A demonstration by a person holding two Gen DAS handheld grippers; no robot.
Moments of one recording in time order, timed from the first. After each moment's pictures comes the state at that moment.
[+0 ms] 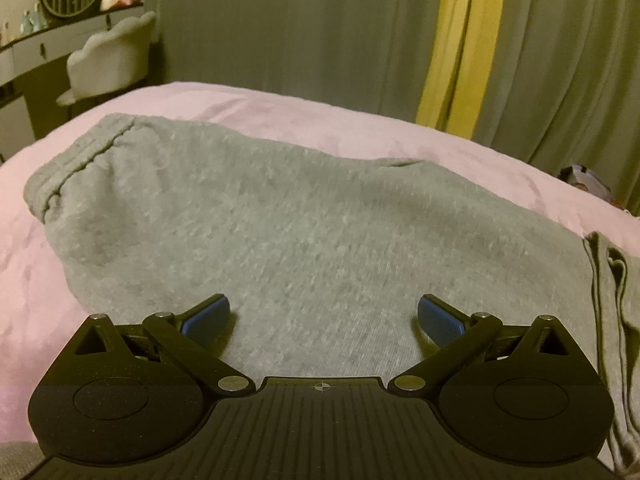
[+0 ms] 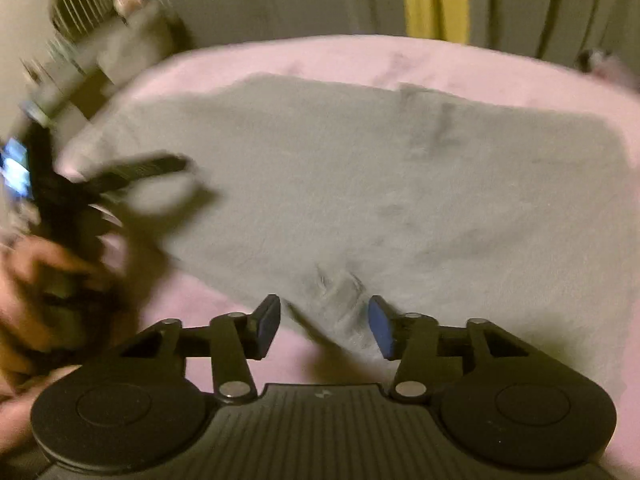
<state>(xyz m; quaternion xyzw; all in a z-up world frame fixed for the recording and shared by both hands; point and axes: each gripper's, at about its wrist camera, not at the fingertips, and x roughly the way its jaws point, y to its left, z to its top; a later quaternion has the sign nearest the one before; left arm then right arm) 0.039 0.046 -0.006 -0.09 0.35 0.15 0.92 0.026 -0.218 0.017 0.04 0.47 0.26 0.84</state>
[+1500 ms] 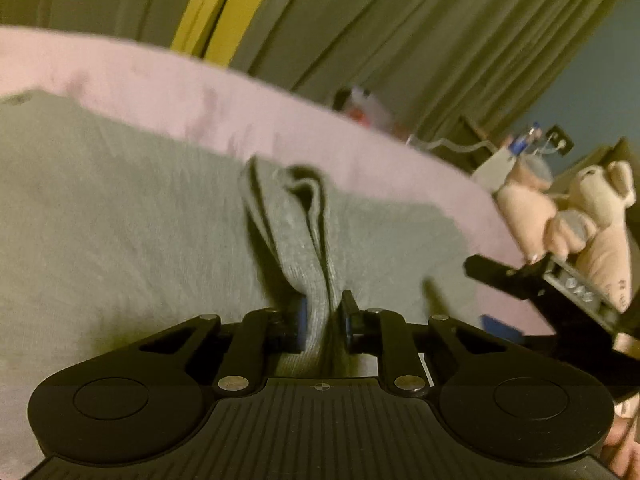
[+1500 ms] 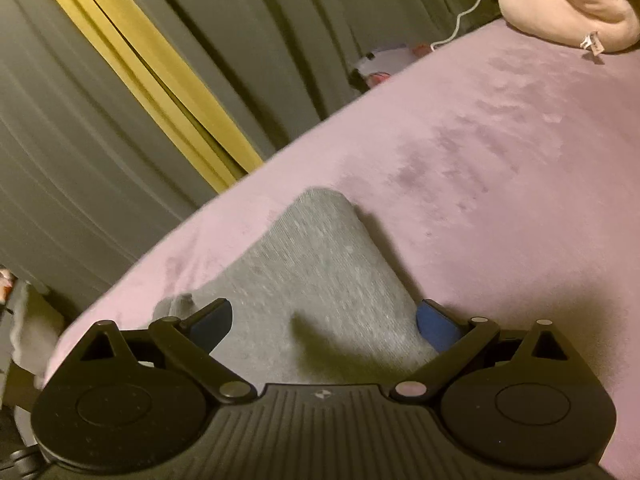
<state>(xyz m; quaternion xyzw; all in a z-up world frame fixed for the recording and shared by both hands) 0.111 -0.102 0.003 -0.18 0.41 -0.19 0.87 0.069 -0.354 -0.001 0.31 0.33 -0.03 0.89</state>
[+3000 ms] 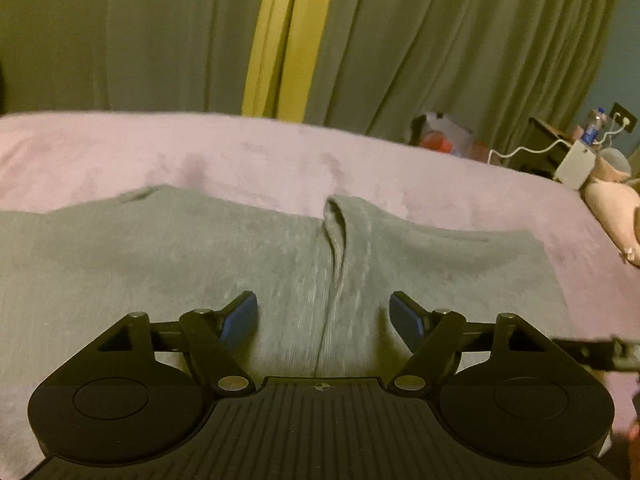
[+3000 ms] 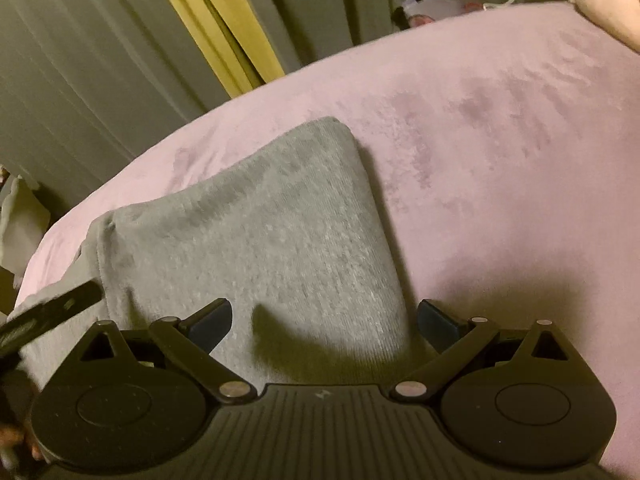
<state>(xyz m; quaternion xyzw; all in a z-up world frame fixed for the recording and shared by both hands) 0.133 -0.058 0.012 -0.07 0.39 -0.09 0.91 0.088 -0.311 -0.010 0.21 0.44 0.02 0.87</state>
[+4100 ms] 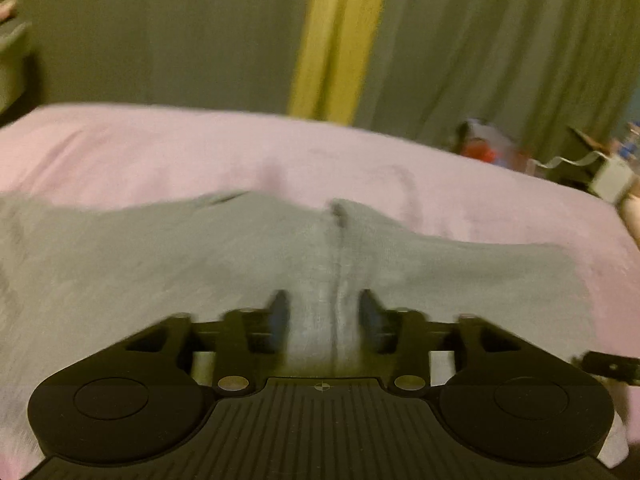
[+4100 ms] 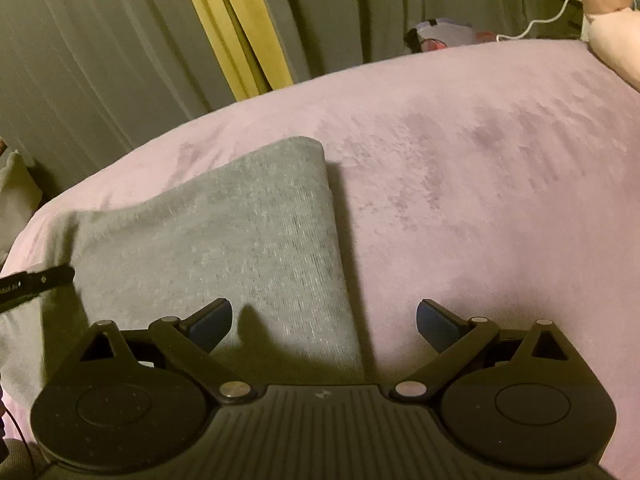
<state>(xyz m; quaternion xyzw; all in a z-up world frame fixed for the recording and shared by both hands) 0.124 -0.006 0.027 -0.08 0.40 -0.02 0.92 0.092 -0.304 -0.008 0.16 0.43 0.02 0.89</state>
